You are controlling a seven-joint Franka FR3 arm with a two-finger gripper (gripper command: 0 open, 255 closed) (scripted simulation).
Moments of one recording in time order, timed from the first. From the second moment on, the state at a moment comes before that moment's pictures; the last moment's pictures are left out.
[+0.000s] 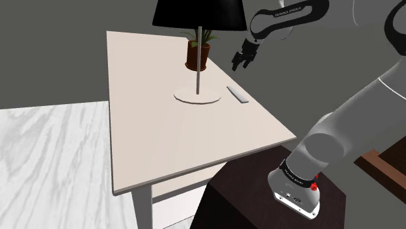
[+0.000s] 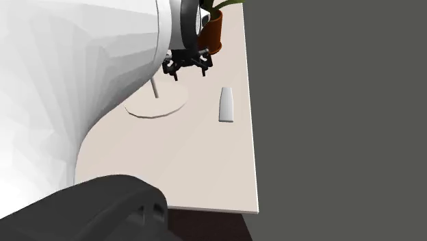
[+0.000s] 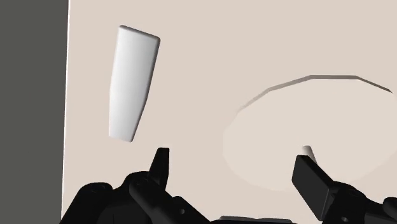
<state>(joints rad) -0.13 -0.21 -0.27 -2.24 -0.07 2.22 -0.19</state>
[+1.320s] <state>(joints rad) -0.30 0.46 -0.35 -1.86 0.19 2.28 -0.33</state>
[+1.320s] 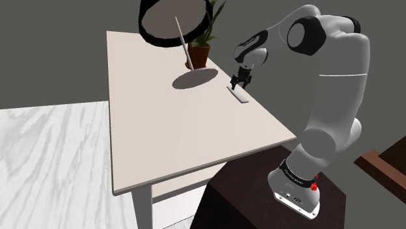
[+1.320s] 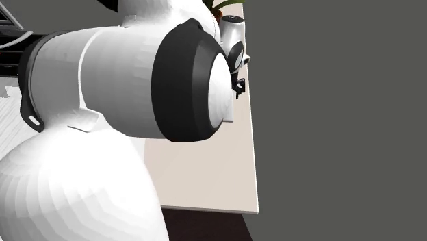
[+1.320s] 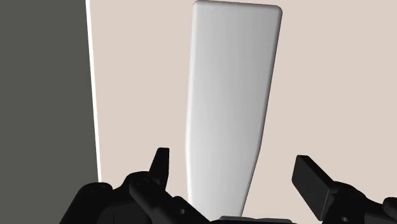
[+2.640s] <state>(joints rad) -0.31 0.53 -0.34 -1.85 0.22 2.34 -0.34</state>
